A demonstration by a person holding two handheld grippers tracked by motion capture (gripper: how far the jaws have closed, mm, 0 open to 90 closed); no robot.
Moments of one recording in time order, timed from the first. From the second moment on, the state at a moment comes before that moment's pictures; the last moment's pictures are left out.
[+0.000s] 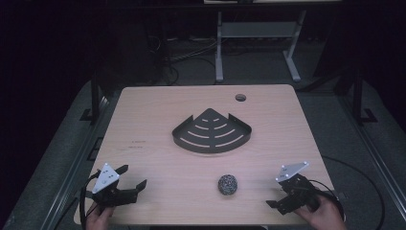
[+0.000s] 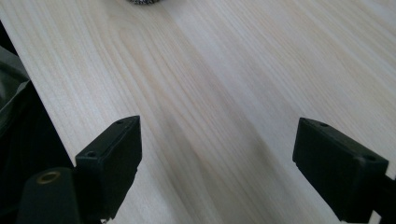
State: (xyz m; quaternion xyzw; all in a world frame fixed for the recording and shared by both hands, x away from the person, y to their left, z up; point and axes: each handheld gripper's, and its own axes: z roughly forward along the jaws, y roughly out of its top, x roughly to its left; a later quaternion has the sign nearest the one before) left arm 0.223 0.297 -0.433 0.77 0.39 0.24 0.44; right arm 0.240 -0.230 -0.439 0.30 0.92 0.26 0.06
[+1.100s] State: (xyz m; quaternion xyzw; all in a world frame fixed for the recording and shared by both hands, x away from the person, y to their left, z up) left arm 0.222 0.296 -0.431 0.77 0.38 0.24 0.44; right arm 0.263 -0.171 -0.418 0.20 0.94 0.26 0.04
